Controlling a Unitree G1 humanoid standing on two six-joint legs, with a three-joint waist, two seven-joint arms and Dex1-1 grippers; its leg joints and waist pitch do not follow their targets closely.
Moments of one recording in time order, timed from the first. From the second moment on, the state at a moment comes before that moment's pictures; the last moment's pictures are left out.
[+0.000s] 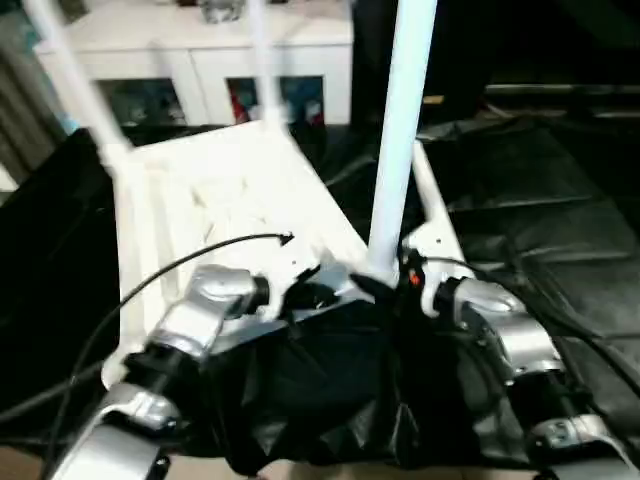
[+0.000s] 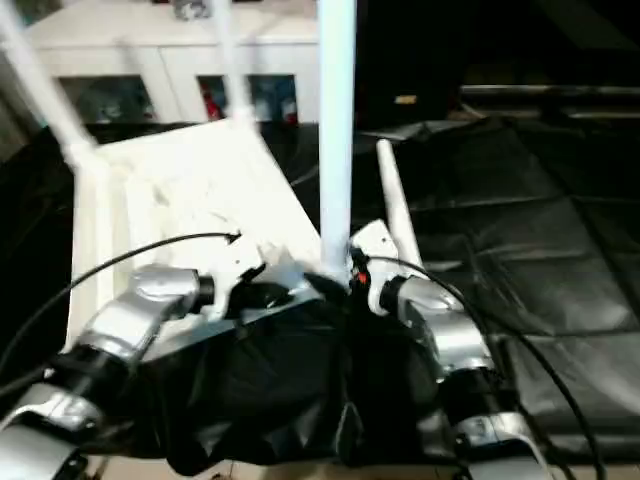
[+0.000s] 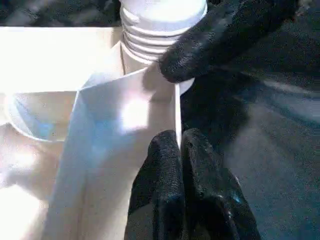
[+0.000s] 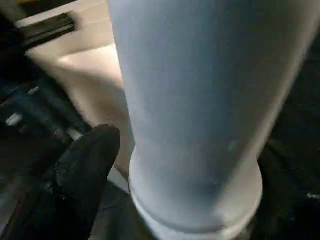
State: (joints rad) left arm -0.54 0.31 -0.30 0.49 -0.02 0.19 -1.09; right arm -0.46 -0.28 0.14 0.48 0.13 0.17 0.93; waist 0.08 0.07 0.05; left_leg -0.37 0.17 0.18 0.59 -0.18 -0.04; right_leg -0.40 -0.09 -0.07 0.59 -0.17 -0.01
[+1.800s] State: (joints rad) left arm -0.54 0.27 -0.28 0.50 -0.01 0.21 -0.98; right arm -0.46 -0.22 0.12 0.52 0.09 0.11 0.75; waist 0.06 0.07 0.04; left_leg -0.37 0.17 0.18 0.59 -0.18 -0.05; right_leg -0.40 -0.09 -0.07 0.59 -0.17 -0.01
